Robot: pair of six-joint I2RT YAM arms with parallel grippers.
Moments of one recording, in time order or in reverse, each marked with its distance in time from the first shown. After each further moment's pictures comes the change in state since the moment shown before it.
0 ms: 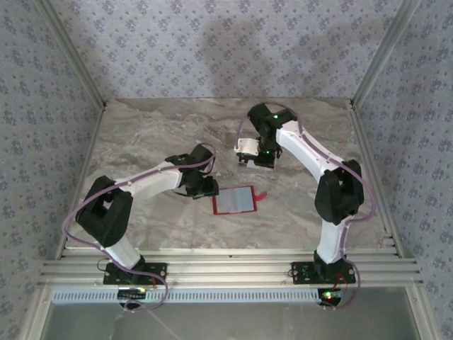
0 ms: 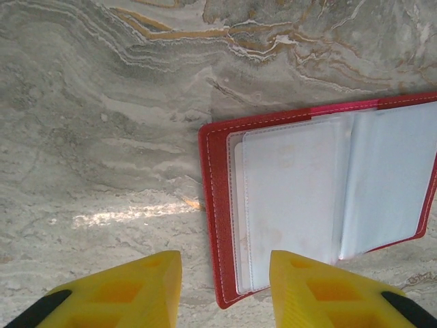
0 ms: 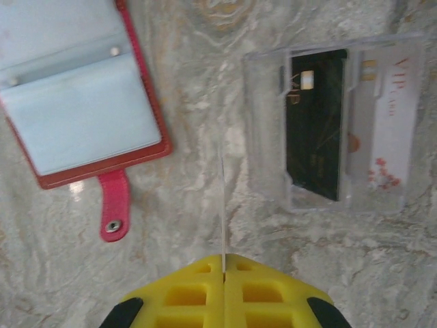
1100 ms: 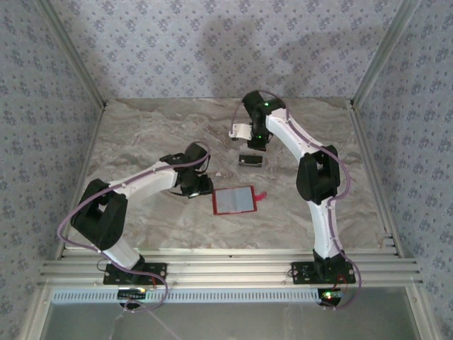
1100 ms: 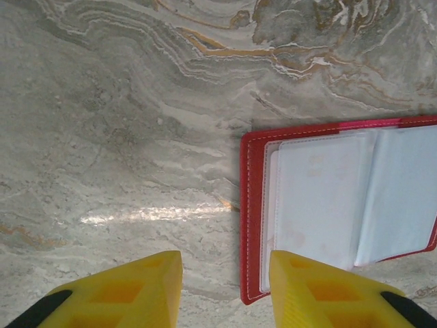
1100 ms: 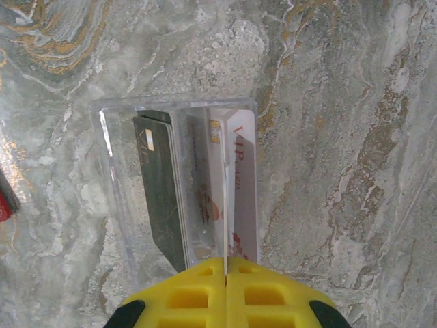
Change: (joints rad) left arm 0.034 -0.036 -0.017 -0.029 -0.031 -0.019; right arm -0.047 0.304 0.333 0.037 0.047 -0.073
